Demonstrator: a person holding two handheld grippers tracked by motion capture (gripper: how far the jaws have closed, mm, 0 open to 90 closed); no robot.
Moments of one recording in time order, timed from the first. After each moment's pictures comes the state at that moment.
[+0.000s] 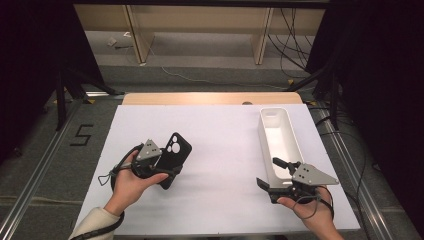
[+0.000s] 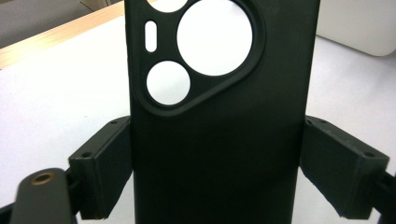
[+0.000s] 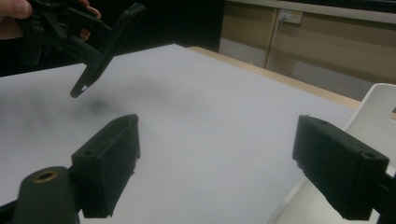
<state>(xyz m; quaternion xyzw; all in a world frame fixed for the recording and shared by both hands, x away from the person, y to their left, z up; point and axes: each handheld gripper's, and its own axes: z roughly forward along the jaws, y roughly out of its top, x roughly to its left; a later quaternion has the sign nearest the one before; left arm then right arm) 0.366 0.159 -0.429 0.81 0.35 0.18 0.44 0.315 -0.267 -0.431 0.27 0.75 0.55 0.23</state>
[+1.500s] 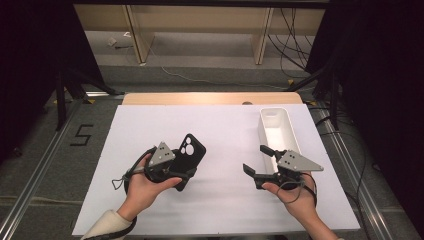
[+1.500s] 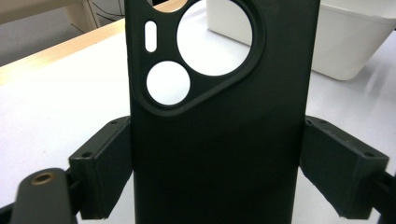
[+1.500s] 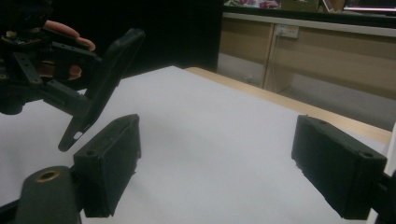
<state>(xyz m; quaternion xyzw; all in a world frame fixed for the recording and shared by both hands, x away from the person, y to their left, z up) 0.354 0.123 -0.424 0.80 0.32 0.18 0.47 0.340 -0.231 -0.417 0.28 0.73 0.58 0.23</state>
